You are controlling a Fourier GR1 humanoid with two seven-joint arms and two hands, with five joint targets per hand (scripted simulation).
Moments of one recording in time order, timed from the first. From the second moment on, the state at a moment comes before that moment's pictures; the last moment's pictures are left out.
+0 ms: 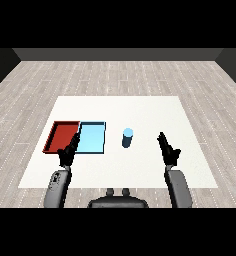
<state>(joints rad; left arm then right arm) 0.02 0.11 -0.02 -1.57 0.01 -0.02 0.02 0.01 -0.11 0.01 -1.56 -0.03 -0.01 -0.02</state>
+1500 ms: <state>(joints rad) 0.03 0.07 0.05 -1.65 0.07 -0.08 -0.32 -0.07 -0.11 -0.13 -1.44 -0.27 0.27 -0.19</state>
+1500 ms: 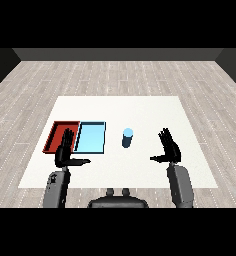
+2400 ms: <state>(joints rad) 0.06 0.05 0.04 -1.71 0.06 -0.08 -0.30 -0.35 -0.03 -0.13 -1.08 -0.26 0.16 -0.23</state>
